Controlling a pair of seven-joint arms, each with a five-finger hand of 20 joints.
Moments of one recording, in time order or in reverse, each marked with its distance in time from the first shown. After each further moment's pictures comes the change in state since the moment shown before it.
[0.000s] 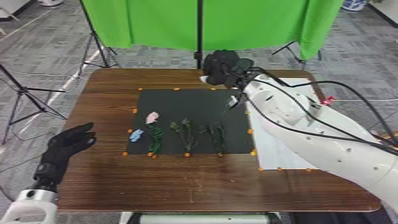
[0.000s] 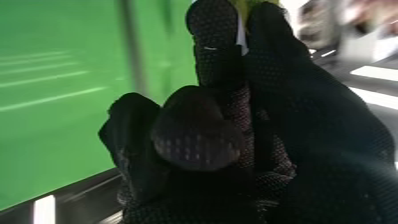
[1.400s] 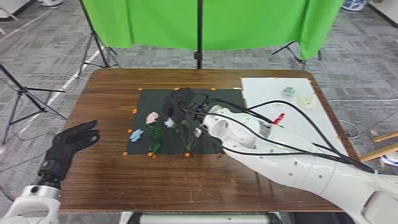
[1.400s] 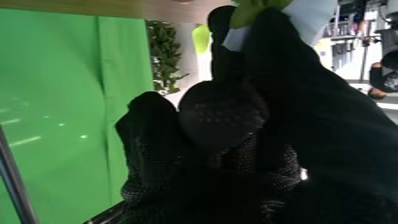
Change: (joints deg) left arm -2.1 0.2 1.0 1.2 0.0 -1.7 -0.2; right arm -1.3 -11.7 -9.5 8.4 -2.5 0.0 -2.8
